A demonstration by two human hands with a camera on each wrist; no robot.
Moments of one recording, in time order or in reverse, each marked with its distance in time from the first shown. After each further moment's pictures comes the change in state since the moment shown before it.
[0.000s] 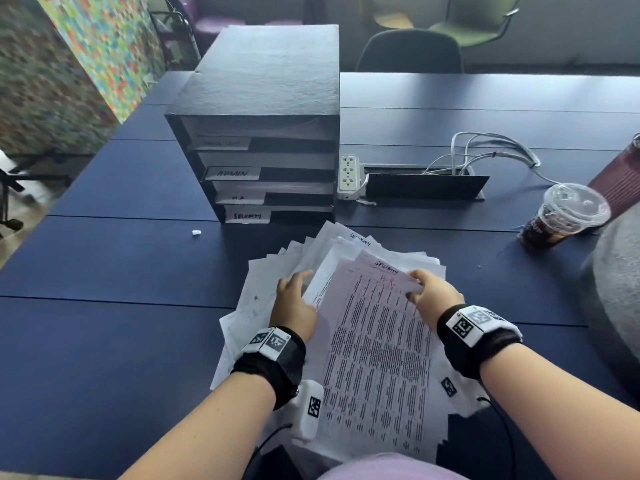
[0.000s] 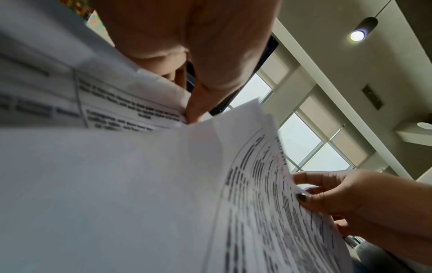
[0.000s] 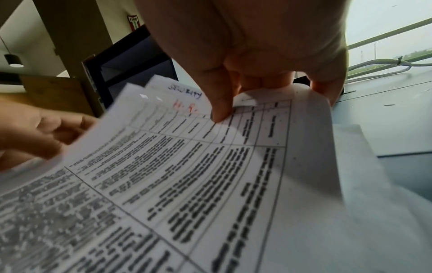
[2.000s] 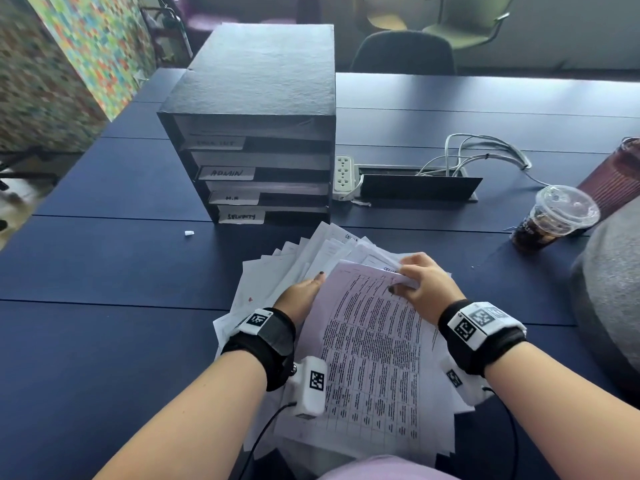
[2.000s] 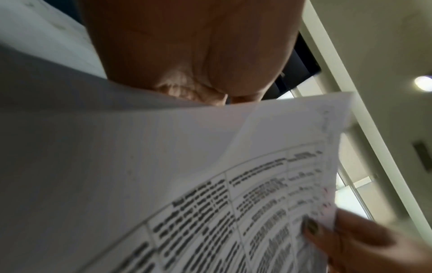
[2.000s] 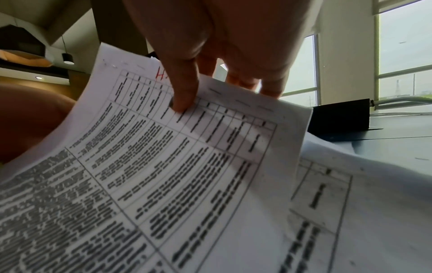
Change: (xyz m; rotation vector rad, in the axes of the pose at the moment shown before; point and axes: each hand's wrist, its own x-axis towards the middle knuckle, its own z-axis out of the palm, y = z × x) left_hand 0.017 0.020 -0.004 -0.428 -0.339 -0.300; right_hand -0.005 -0.006 -0.018 0.035 0.083 -0.433
